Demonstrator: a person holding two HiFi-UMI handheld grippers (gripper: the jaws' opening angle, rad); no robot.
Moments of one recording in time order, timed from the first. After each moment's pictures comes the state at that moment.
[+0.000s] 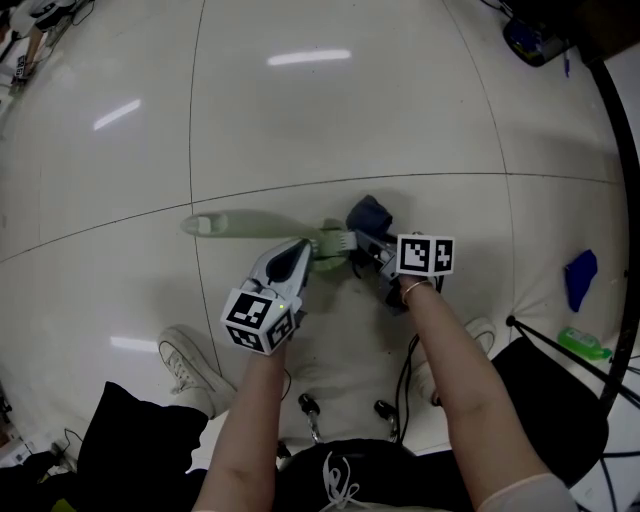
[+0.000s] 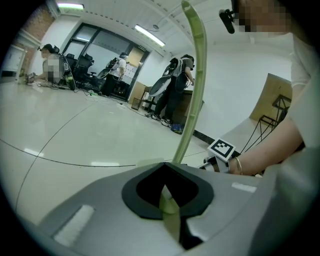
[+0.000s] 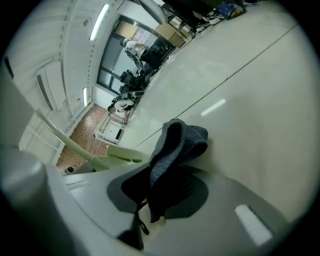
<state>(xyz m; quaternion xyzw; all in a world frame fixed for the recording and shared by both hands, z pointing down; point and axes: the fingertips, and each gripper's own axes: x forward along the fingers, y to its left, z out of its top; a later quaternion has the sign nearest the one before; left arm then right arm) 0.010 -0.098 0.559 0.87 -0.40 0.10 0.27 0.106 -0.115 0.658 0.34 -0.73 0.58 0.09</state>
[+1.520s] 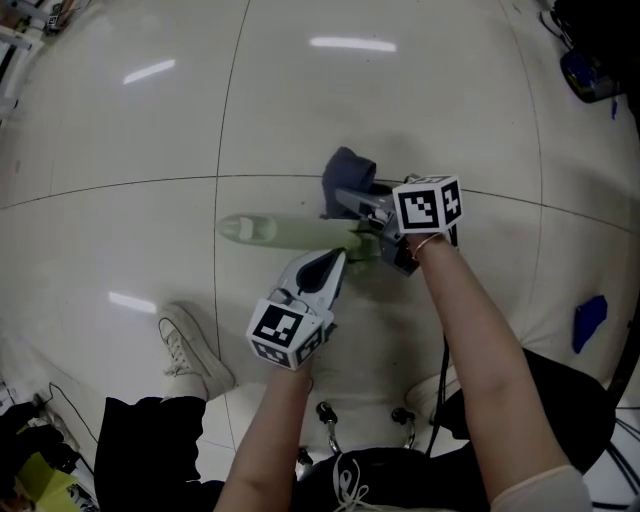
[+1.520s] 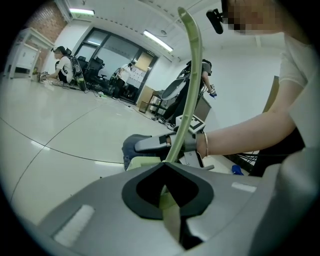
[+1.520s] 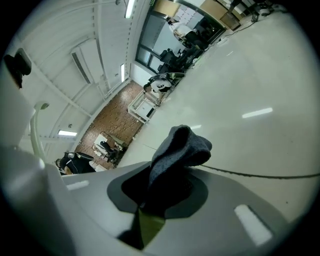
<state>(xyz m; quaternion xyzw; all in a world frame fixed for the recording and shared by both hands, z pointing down) 0.018 -0.090 0.557 0.84 -0.45 0.08 0.29 -0.005 -0.192 0.596 0.13 -0.85 0.49 0.13</state>
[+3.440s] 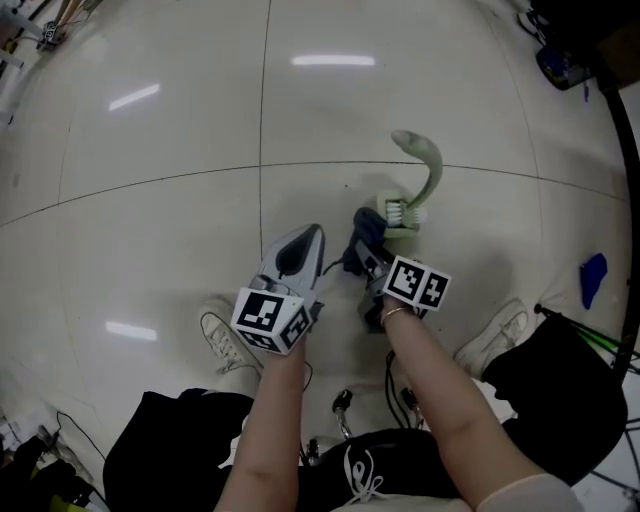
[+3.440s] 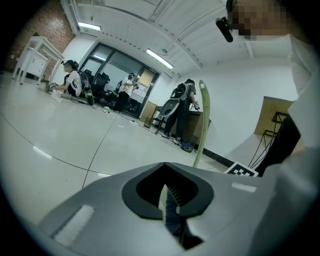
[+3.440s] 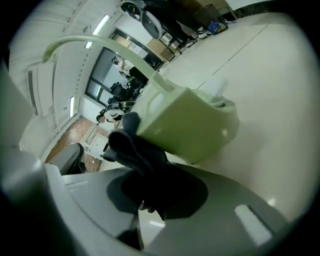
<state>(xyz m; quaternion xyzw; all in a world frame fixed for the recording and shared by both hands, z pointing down) -0.128 -0.060 0.509 0.85 -0.47 0.01 0.25 -0.034 -0.042 0.641 0.46 -0.68 0.57 0.04</state>
